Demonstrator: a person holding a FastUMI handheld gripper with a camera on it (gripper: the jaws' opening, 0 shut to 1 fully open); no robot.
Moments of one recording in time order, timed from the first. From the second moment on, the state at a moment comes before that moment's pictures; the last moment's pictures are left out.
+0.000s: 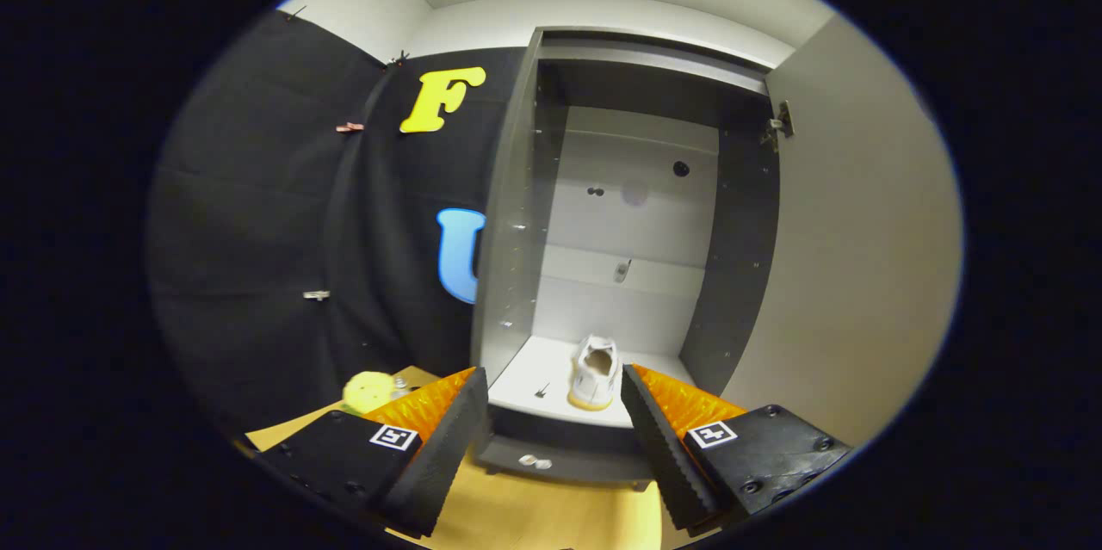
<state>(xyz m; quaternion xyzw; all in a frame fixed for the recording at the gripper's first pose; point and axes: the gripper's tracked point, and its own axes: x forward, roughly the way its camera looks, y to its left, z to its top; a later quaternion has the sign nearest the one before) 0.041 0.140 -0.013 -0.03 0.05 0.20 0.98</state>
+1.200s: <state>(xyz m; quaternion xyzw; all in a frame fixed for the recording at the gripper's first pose) -0.109 -0.151 -0.015 0.07 0.06 0.16 0.98</state>
